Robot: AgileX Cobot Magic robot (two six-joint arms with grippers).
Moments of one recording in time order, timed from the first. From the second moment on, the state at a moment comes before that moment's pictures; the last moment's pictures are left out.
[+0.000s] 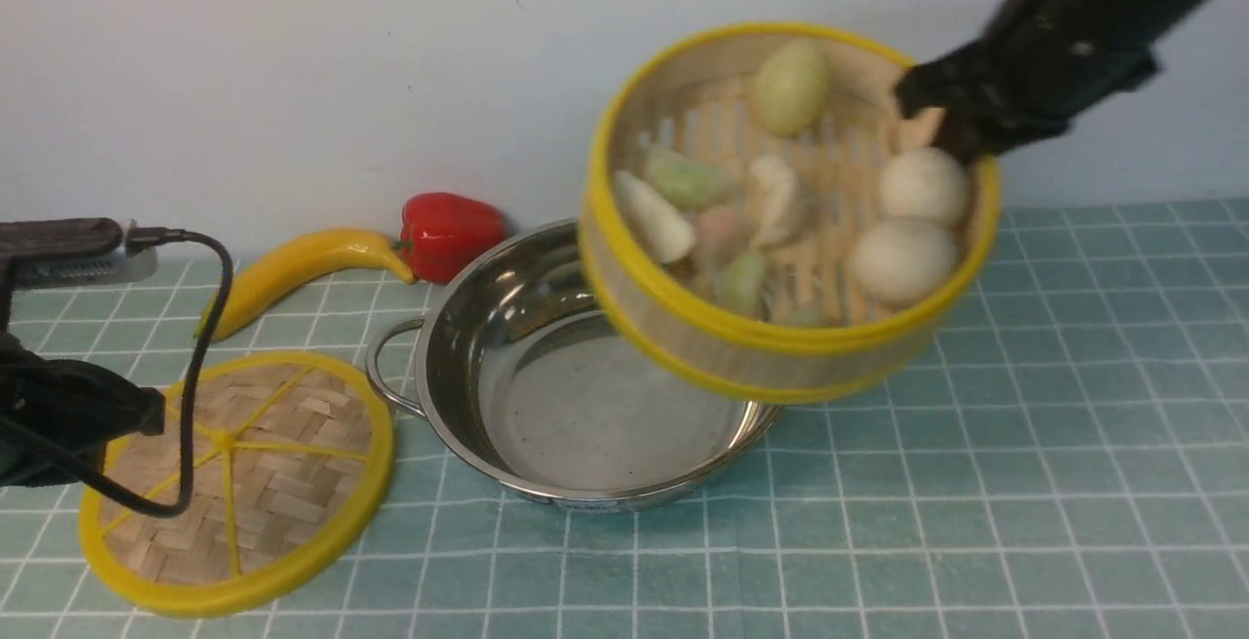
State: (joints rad) right arm 0.32 1.97 -1.94 0.17 1.24 0.09; left arm 0.16 1.33 -0.89 0.19 0.79 -0.16
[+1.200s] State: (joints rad) right arm 0.44 2.53 -2.40 0.15 1.25 0.16; left arm 0.22 1.33 -0.89 0.14 0.78 -0.18
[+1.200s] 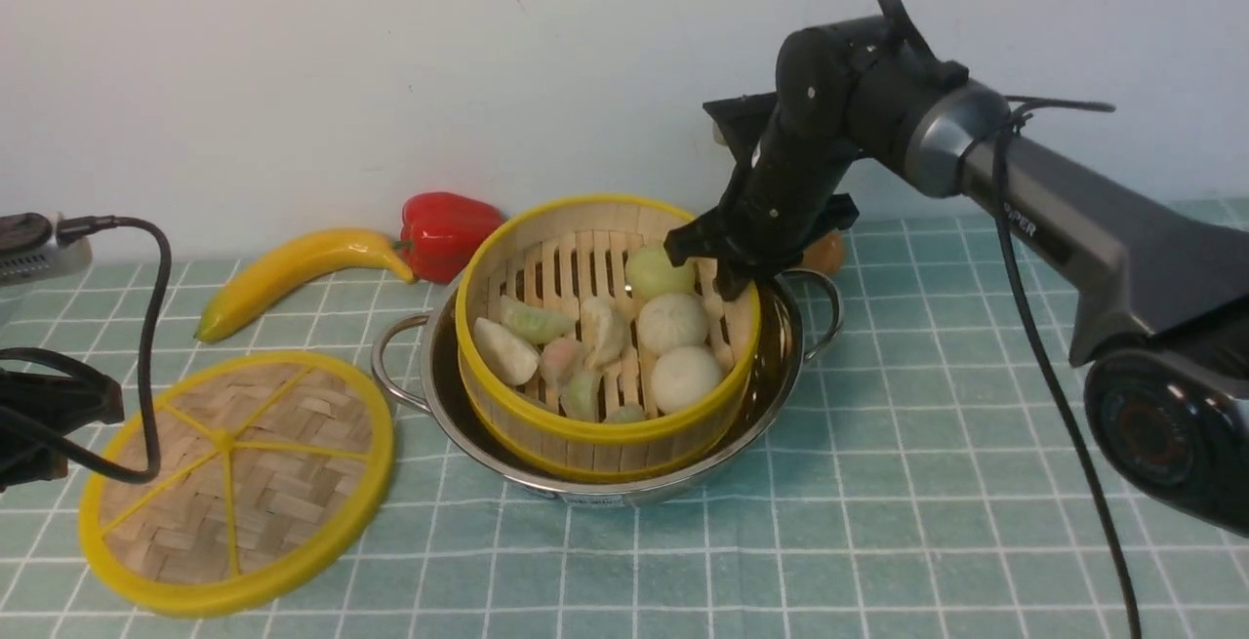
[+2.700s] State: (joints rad) right arm 0.44 1.61 -2.41 0.16 1.23 0.05; left arm 0.22 1.69 -0.89 -0.27 0.40 0.12
